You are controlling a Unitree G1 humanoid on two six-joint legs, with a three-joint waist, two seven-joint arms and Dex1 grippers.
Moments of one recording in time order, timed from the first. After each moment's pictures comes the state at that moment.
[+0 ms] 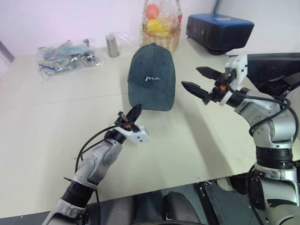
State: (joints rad) left arm -0.21 0.37 -0.30 -0.08 0.86 -0.23 0.04; right arm -0.59 -0.57 -0.16 -0.11 0.53 0.55 0.76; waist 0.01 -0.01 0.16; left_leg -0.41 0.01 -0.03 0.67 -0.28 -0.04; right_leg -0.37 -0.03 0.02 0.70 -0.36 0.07
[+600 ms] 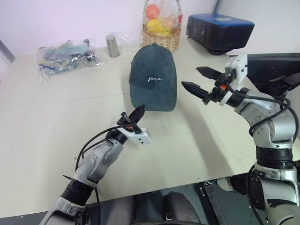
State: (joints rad) left arm -0.23 0.39 -0.32 -0.06 0.84 -0.26 0.02; right arm -0.59 -0.57 -0.16 -0.11 0.52 0.55 0.76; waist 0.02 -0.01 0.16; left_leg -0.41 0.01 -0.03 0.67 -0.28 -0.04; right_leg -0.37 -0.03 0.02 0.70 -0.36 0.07
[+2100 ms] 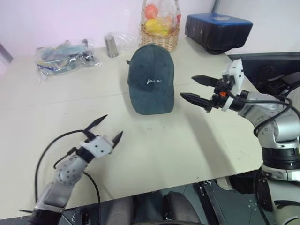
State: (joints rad) left arm 0.13 0.56 0.02 -0.15 0.11 -0.32 -0.31; right arm -0.56 -0.65 -0.12 -0.08 0.53 0.58 0.92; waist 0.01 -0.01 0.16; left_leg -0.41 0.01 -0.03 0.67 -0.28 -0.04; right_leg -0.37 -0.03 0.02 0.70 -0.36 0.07
